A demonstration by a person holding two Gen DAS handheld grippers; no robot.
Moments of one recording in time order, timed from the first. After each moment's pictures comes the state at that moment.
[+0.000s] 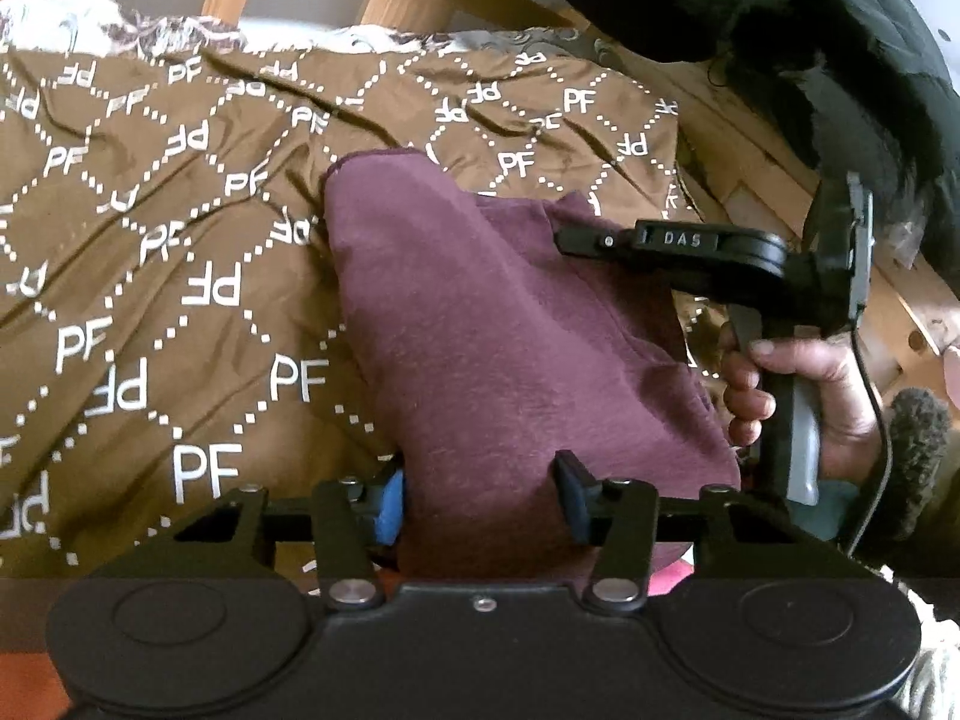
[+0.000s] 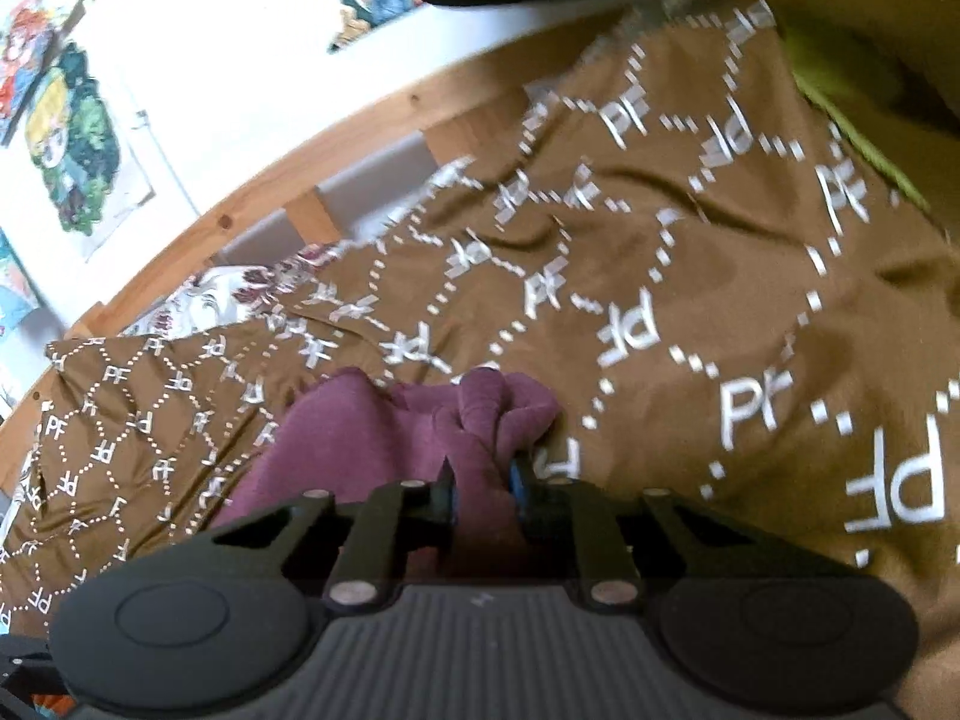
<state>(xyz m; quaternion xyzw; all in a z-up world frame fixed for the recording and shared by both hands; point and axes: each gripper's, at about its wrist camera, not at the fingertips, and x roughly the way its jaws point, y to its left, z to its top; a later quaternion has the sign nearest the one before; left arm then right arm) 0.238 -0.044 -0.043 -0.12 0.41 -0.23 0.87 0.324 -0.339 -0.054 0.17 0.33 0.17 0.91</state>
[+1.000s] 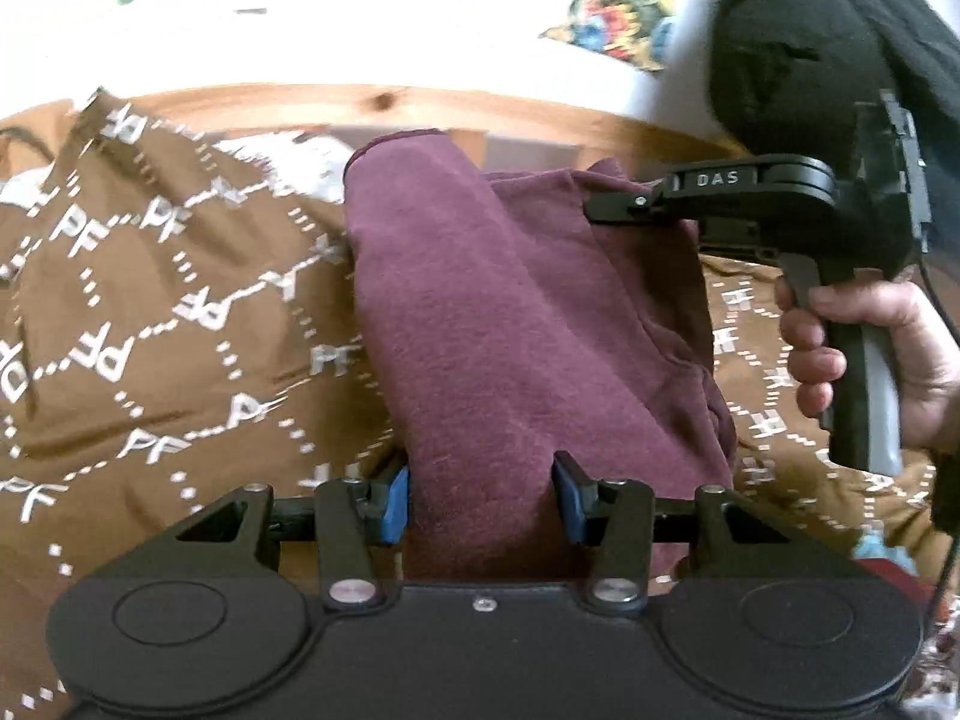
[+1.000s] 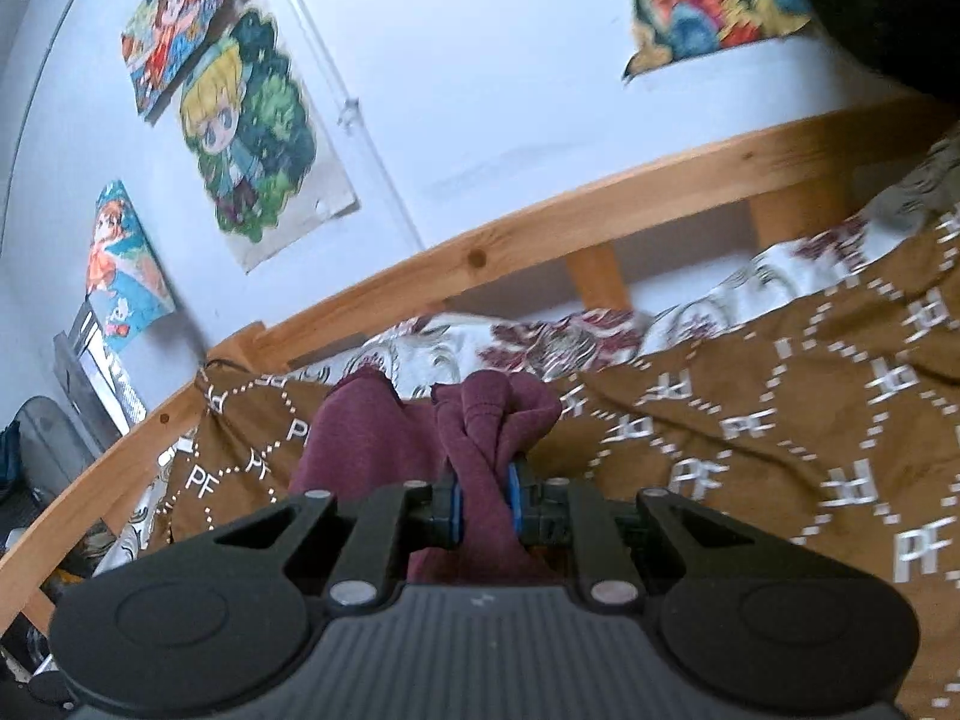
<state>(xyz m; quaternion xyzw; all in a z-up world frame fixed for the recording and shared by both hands) 0.209 0.107 -0.014 -0.05 0.31 -0.07 0.95 0.363 -0.134 0.009 0.16 0.24 0.30 0.91</state>
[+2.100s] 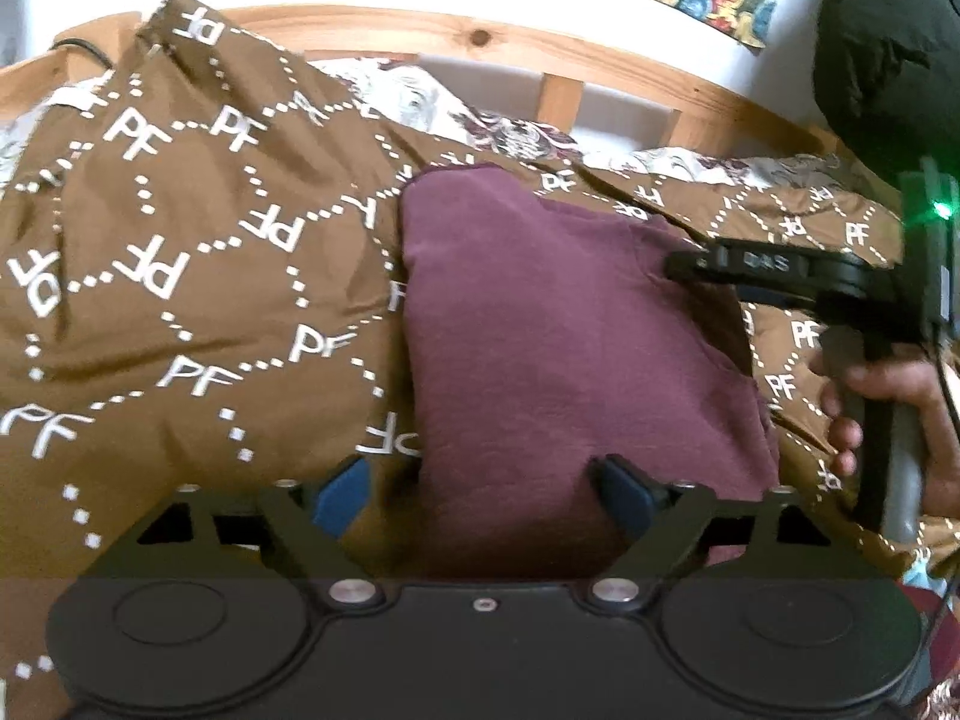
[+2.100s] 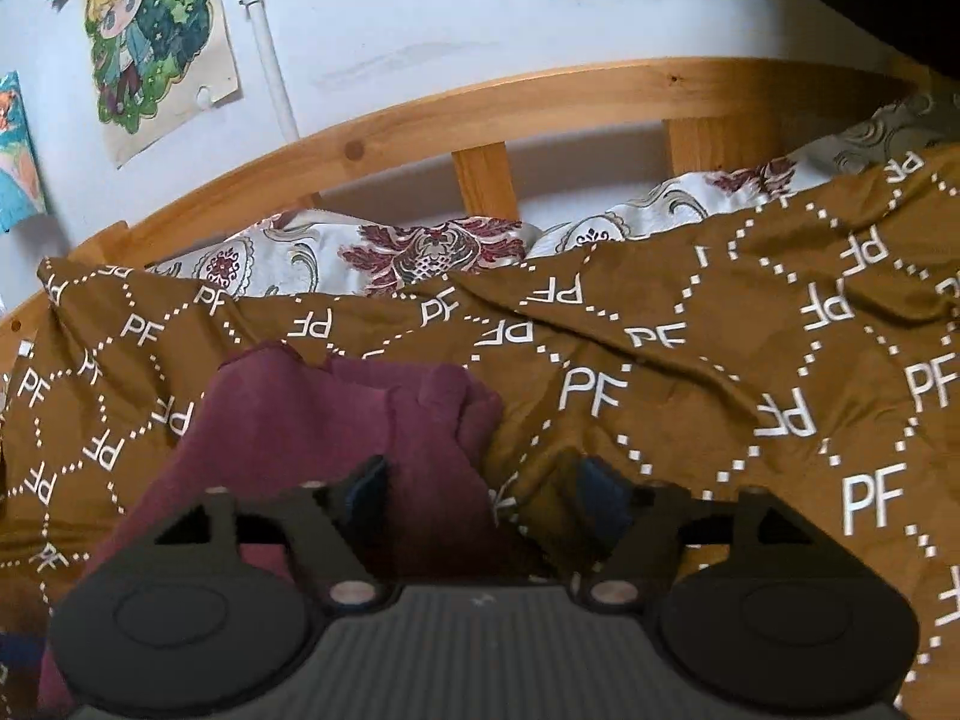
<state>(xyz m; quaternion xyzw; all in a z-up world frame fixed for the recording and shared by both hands) 0.223 0.124 -0.029 -0.09 0.36 0.00 0.93 0.382 -0.119 -0.044 0.07 0.30 0.18 0.94</state>
